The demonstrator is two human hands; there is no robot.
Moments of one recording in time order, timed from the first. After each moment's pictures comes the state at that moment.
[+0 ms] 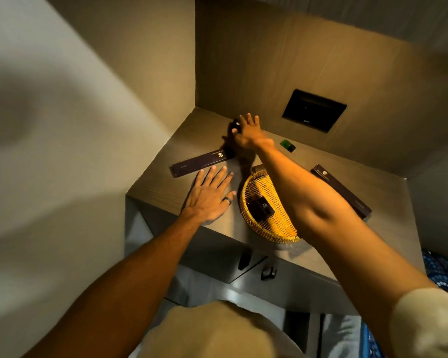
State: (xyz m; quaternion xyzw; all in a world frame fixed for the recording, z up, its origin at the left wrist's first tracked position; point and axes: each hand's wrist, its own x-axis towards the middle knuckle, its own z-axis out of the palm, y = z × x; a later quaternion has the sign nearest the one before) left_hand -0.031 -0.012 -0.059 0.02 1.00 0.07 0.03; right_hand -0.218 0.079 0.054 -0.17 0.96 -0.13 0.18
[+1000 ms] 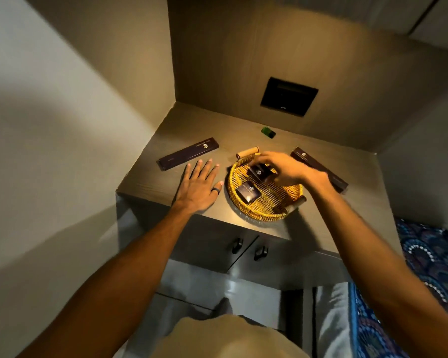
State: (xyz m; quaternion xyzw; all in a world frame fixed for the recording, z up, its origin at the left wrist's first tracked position) left_hand -0.021 -0.009 -0.050 0.03 0.99 0.08 0.06; right_hand -0.119 0.244 0.072 -0.35 0.91 -0.09 0.21
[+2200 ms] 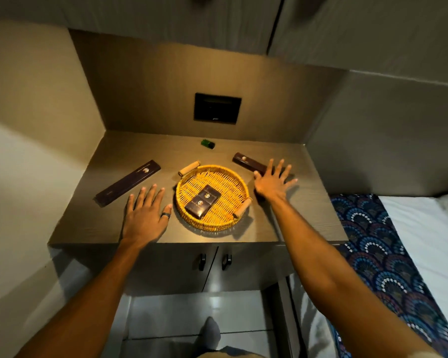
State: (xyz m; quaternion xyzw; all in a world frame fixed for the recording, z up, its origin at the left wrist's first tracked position) left_hand -0.026 -0.019 -0.079 0.03 1.00 0.07 0.02; right_hand -0.089 0.330 0.038 0.20 0.97 -0.12 0.11
